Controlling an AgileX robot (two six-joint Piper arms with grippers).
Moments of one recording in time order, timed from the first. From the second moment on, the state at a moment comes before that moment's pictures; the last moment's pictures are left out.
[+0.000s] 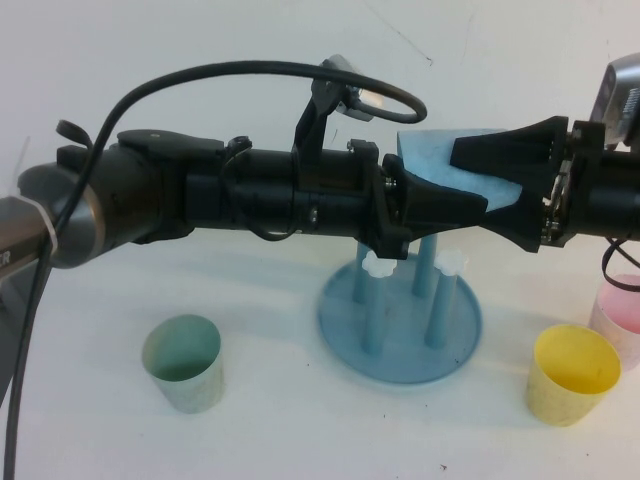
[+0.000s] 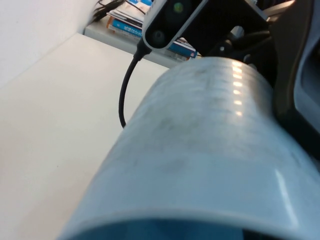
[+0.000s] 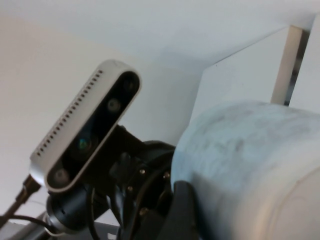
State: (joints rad) right arm 0.08 1.70 -0.97 1.76 1.24 -1.01; left arm -0.42 1.81 -1.31 -1.65 1.07 1.60
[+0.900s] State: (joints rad) right arm 0.01 1.70 -0.97 1.69 1.23 -1.16; left arm -0.32 1.77 -1.31 -1.34 1.14 1.33
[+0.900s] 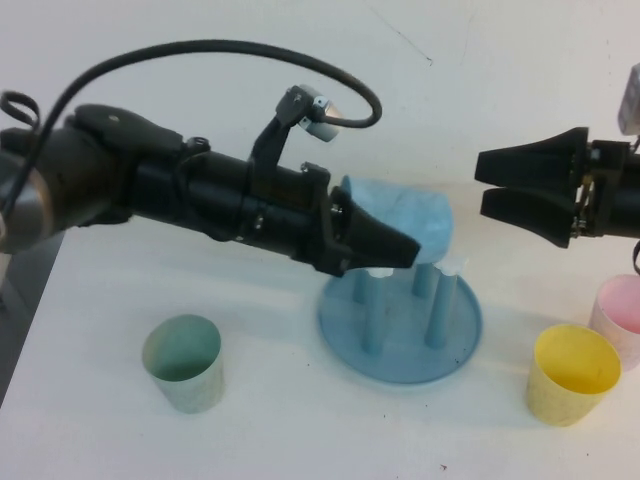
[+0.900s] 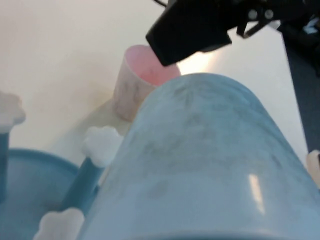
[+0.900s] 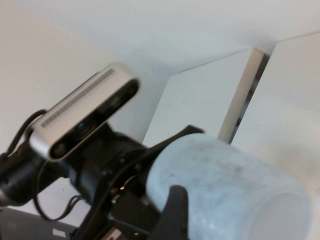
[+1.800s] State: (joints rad) right arm -0.02 1.70 -0.97 1.56 1.23 -1.28; left arm -0.70 1.78 -1.34 0.03 1.25 0.41
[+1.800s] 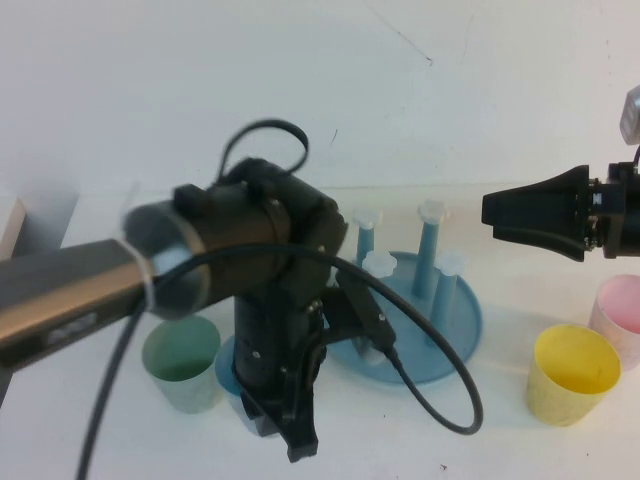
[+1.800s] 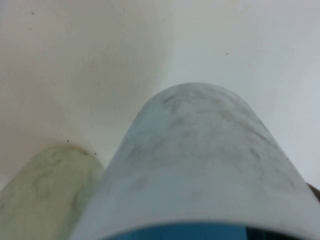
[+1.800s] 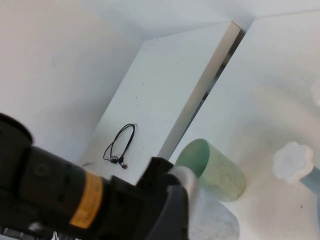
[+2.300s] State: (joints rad) right arm -0.02 1.70 -0.97 1.55 1.23 -1.28; left arm -0.70 1.93 -1.34 0.08 1.20 0.41
